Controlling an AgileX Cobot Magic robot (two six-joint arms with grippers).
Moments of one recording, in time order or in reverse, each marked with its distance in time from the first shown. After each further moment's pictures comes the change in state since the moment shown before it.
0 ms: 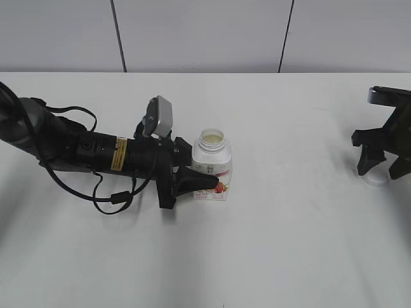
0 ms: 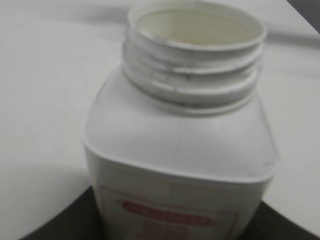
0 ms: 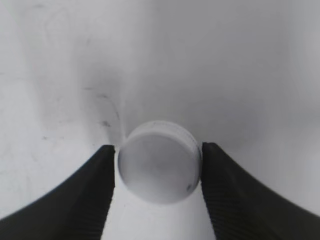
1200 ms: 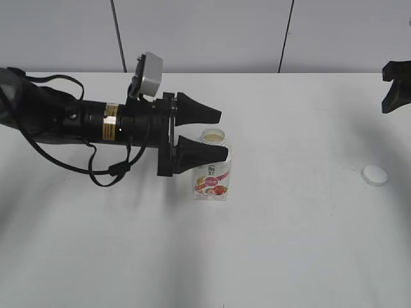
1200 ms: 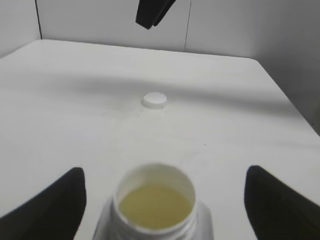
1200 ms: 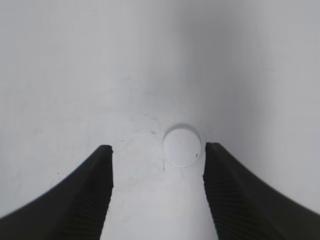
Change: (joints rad) left arm 0.000 -0.138 0.000 -0.010 -0.133 -0.061; right arm 0.001 -0.321 -0.003 0.041 0.037 0.000
